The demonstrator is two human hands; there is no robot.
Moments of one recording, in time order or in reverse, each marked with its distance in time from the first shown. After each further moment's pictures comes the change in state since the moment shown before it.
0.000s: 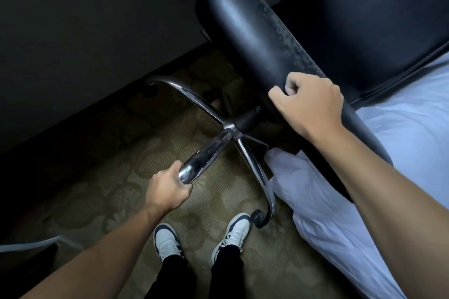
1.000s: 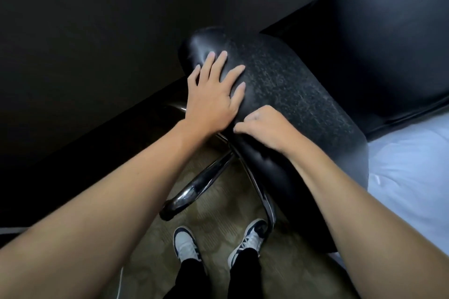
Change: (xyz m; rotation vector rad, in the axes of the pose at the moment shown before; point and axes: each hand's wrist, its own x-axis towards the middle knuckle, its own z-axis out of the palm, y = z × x) left_hand 0.090 0.156 -0.142 0.320 0.390 0.452; right_hand -0.005 -0.072 0.030 0.368 -0.776 0.047
